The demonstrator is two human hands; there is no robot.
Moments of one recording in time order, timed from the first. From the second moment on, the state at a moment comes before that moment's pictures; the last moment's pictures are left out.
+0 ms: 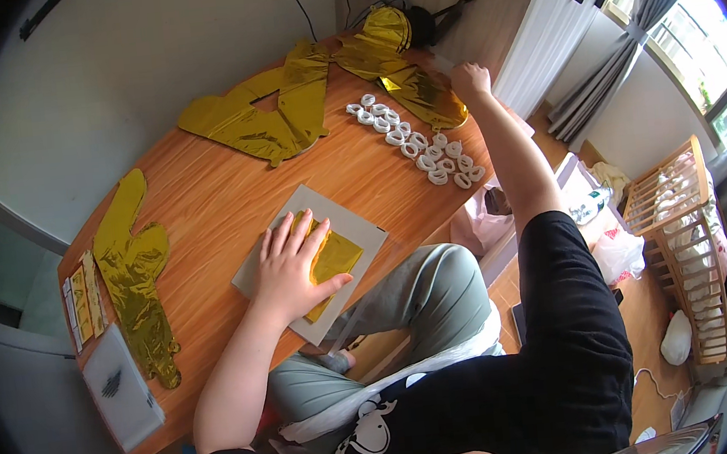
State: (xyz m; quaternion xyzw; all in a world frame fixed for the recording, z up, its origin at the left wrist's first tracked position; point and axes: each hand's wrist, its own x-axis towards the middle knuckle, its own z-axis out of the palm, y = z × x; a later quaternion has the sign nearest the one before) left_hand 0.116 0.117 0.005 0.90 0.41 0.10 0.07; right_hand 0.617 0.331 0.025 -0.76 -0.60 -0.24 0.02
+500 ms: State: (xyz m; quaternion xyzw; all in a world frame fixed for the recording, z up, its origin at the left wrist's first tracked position) left_hand 0.122 0.119 0.002 0.90 0.41 0.12 0.07; right_hand 0.636 0.317 0.037 -0.82 -0.52 -0.23 0.01
